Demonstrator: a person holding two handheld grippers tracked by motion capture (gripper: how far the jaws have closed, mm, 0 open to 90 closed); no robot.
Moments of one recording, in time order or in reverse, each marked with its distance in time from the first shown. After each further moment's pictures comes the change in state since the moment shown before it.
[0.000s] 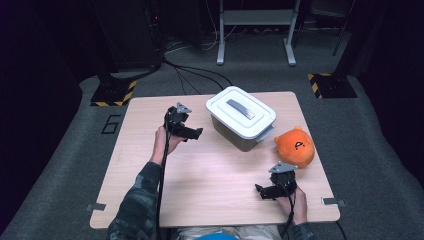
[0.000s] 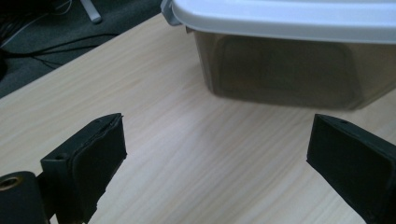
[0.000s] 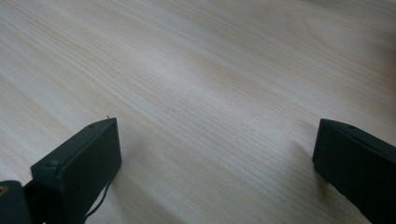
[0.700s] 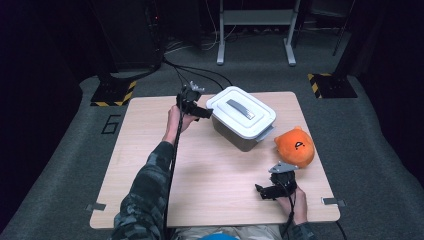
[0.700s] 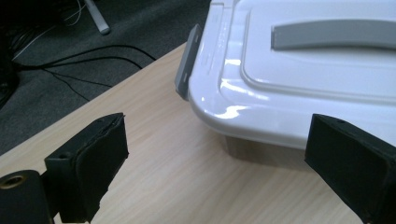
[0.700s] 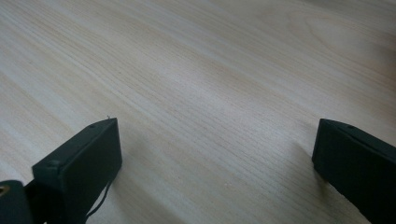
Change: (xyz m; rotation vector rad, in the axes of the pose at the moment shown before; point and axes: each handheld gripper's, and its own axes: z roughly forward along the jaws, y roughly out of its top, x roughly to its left) left arm 0.010 0.069 0.037 0.005 0.027 0.007; right arm 0.000 0.000 0.000 -0.005 0.002 0.006
